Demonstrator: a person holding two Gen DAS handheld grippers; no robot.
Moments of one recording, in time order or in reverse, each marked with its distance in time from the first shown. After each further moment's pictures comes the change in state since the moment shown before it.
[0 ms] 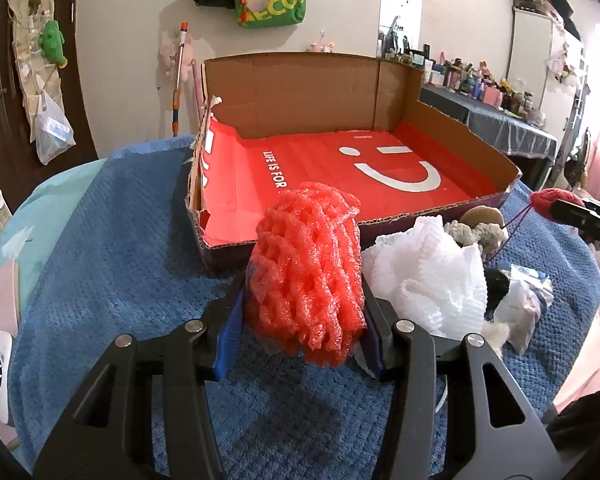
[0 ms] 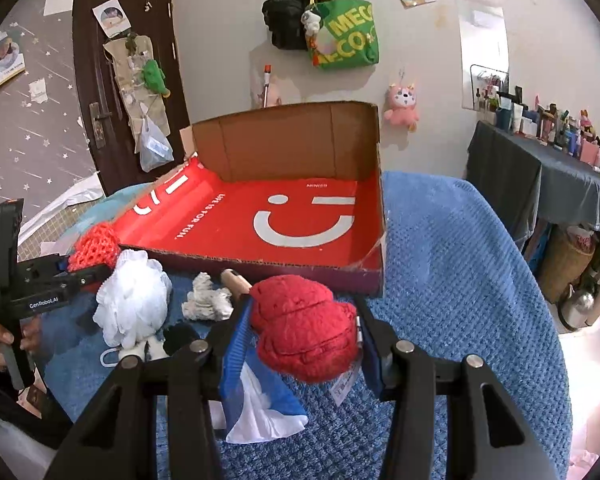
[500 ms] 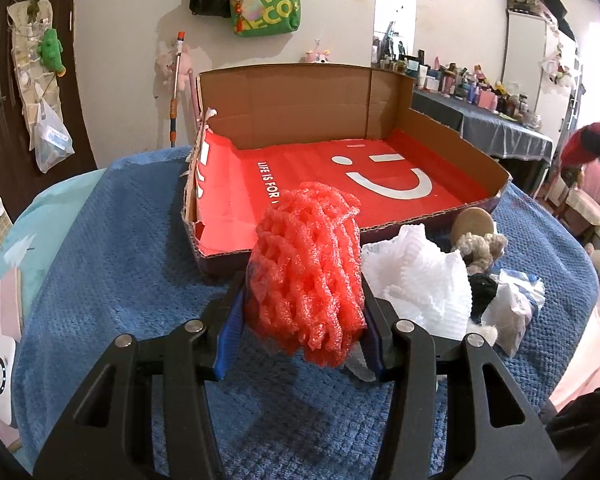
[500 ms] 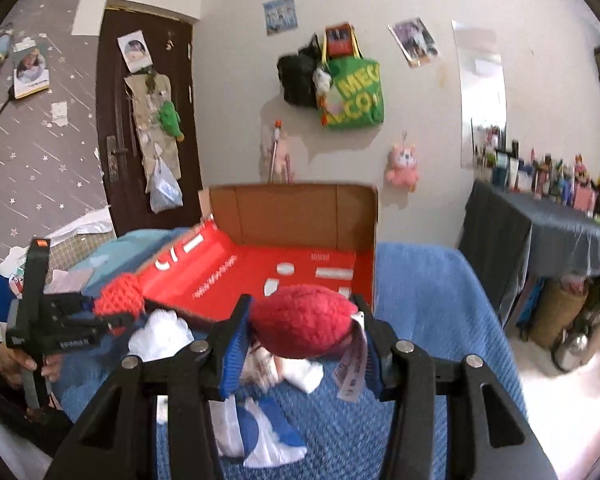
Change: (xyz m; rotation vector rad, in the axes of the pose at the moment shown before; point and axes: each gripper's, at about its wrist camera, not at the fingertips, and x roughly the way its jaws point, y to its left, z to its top) left arm -0.010 -0.005 0.001 0.011 -0.025 -0.010; right arm -0.056 0.012 0.033 -0.068 -0.208 -0.005
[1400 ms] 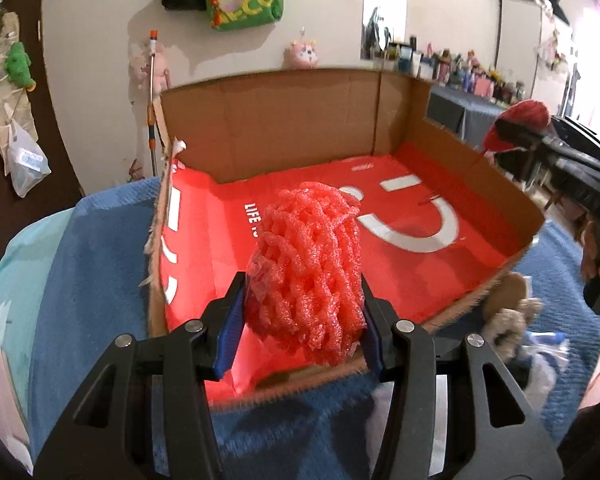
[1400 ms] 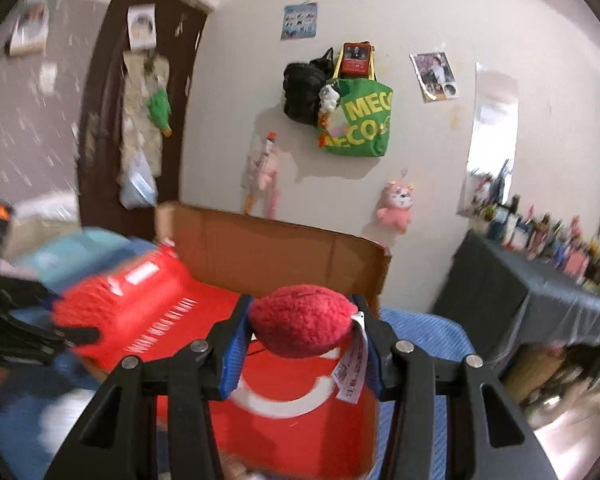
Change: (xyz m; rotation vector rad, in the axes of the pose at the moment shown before) left arm 0.080 0.010 0.082 0.067 0.070 -0.027; right arm 0.133 0.019 0.050 -0.193 -0.030 -0.150
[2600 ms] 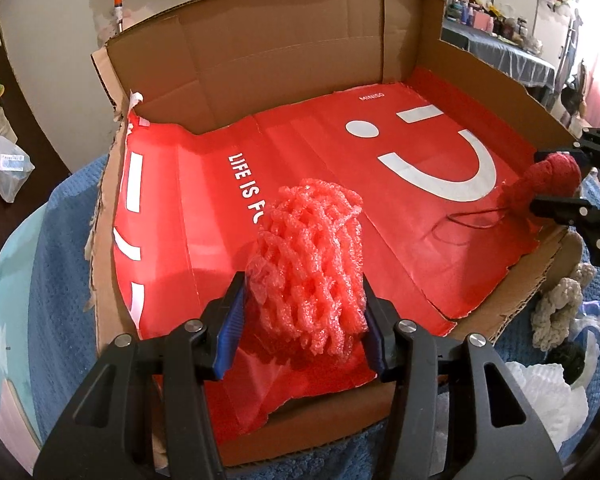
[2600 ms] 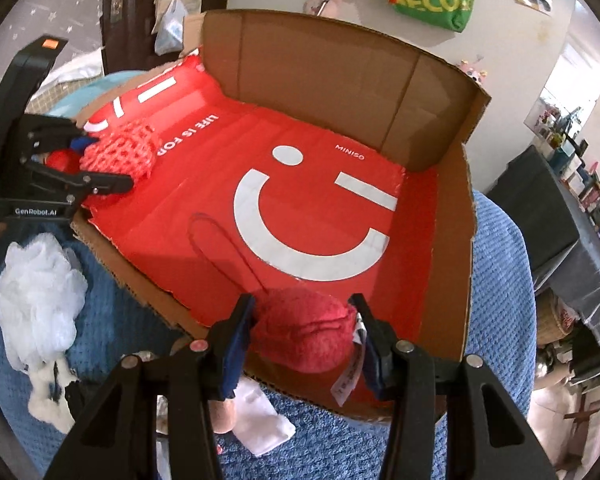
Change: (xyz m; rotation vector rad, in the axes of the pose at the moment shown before) left arm 0.059 -0.001 0.001 0.102 0.206 0.007; right arm 0.060 0.017 -0.063 -0.148 0.546 0.194
